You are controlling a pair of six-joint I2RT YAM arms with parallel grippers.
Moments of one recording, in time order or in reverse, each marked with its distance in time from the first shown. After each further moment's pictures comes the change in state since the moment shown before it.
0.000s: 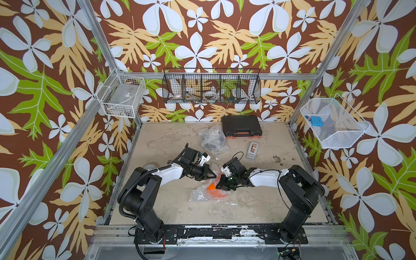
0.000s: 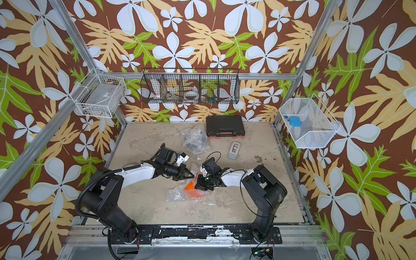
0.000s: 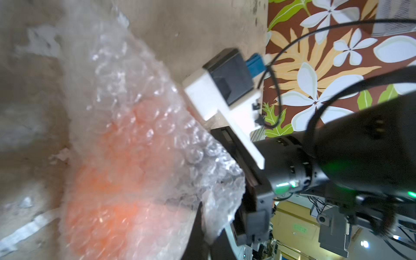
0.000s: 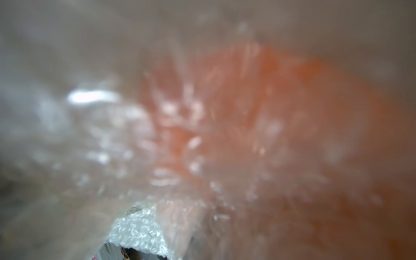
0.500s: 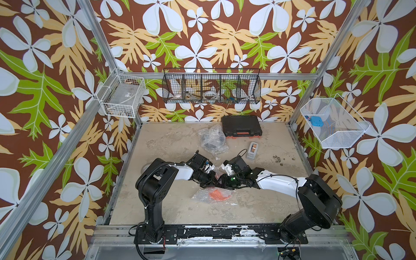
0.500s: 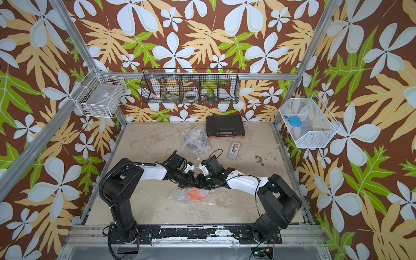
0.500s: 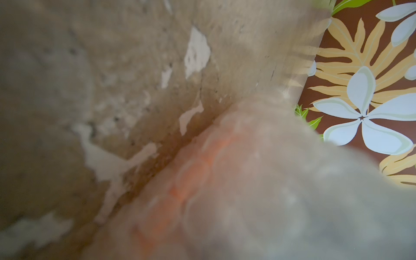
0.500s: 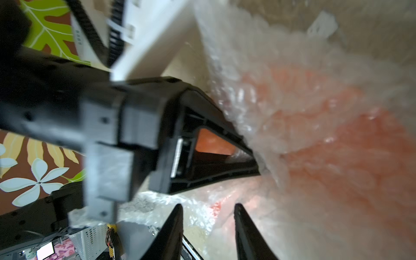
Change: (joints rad) left arm -0.078 0.204 0.046 0.009 -0.095 -0.047; right arm 0.013 -0.222 0.014 -0.154 0.057 -0.121
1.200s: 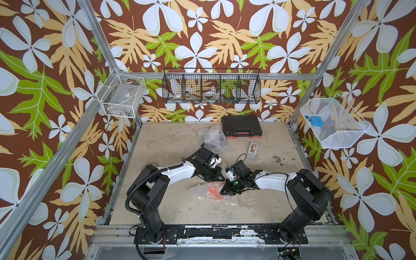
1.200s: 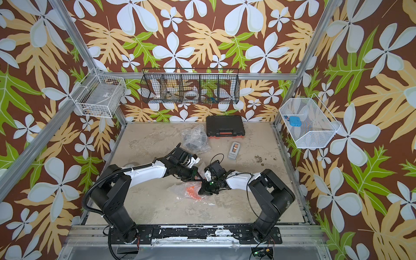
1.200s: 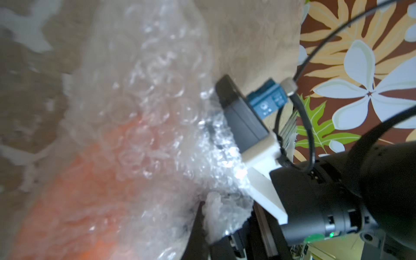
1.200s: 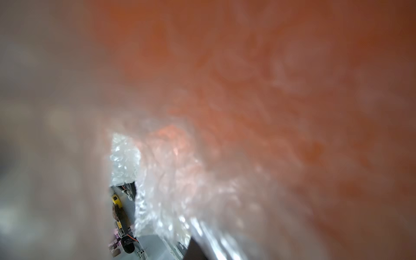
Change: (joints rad) left arm -0.106 -0.138 0.127 -0.178 -0.087 0.075; right arm -0.046 0.130 -0.095 0.063 -0.149 -0.029
